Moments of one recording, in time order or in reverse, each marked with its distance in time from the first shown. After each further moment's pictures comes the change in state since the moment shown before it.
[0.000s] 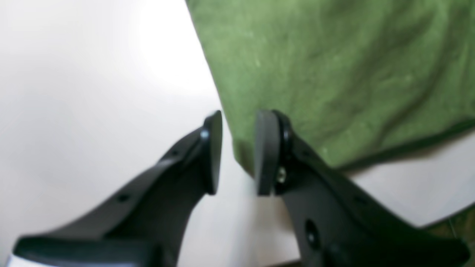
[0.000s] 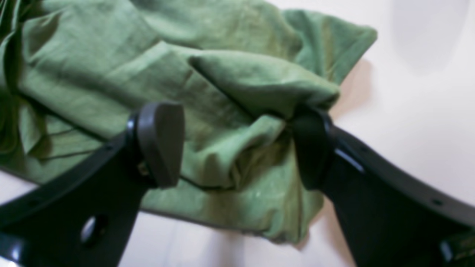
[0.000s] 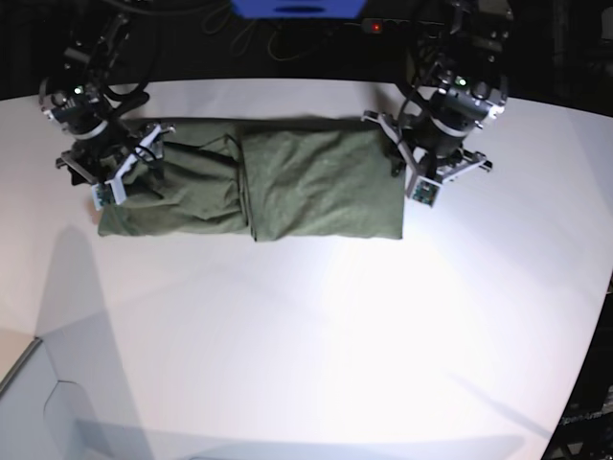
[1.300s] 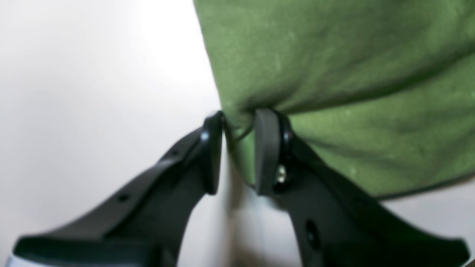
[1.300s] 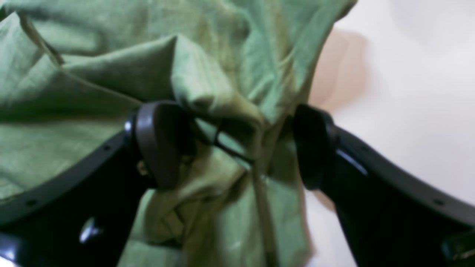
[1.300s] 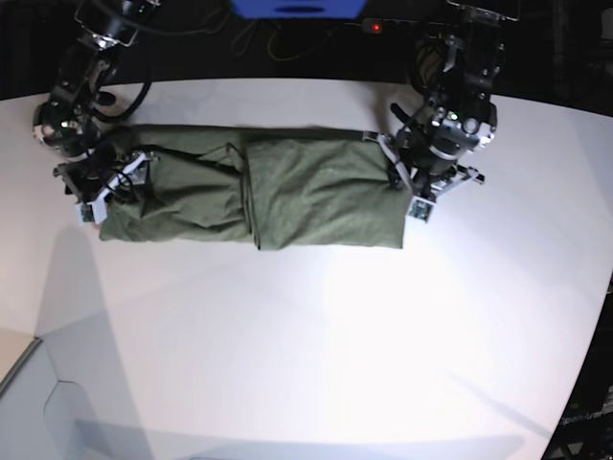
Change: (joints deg) left arm -7.2 0.5 0.3 -13.2 -0.2 0.0 -0.7; right arm 9.3 3.1 5.0 -18.5 1.3 -0.2 3.0
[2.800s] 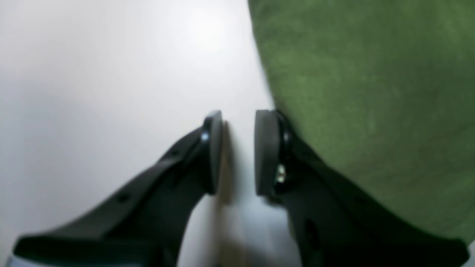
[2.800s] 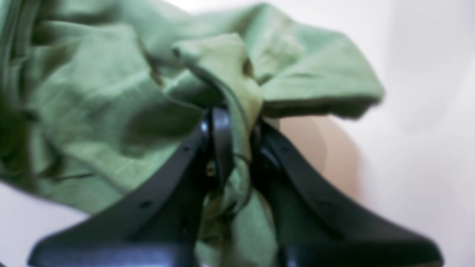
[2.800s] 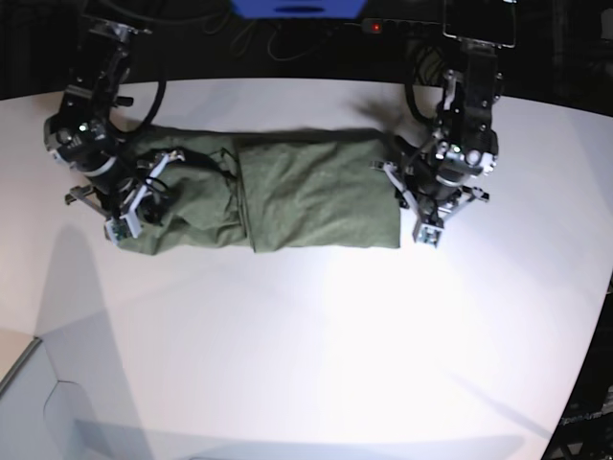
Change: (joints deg) left arm -7.0 2.1 -3.4 -7.9 0.1 0.2 0.6; right arm -2.9 -0.8 -11.3 17.2 -2.0 0.0 -8.8
